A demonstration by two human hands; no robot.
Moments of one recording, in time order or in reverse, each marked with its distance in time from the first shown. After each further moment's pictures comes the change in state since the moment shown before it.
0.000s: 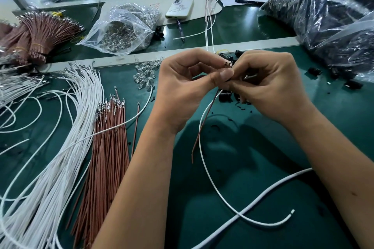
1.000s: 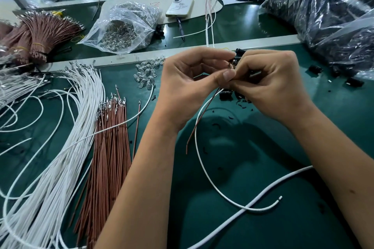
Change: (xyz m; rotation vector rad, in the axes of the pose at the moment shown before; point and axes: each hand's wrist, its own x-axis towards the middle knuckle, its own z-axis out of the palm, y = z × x) left_hand -0.001 0.001 0.002 0.062 0.007 -0.043; right_hand 0.001 0.002 -0.004 -0.203 0.005 -0.097
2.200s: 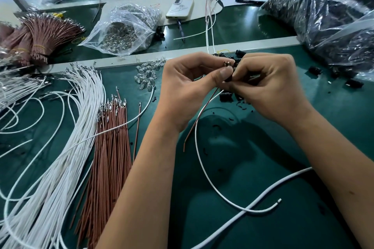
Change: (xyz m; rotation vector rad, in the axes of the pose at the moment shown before) left_hand 0.000 -0.002 0.000 -0.021 0.038 -0.008; right_hand -0.001 0.004 0.004 0.015 0.021 0.034
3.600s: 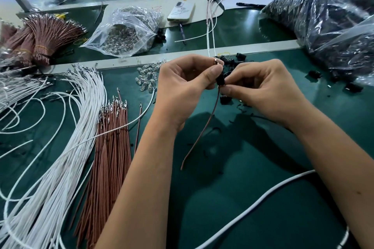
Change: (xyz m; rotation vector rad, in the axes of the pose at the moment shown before) left_hand 0.003 0.001 -0.007 0.053 0.119 -0.088; right_hand 0.000 -0.003 0.000 0.325 -0.127 0.251
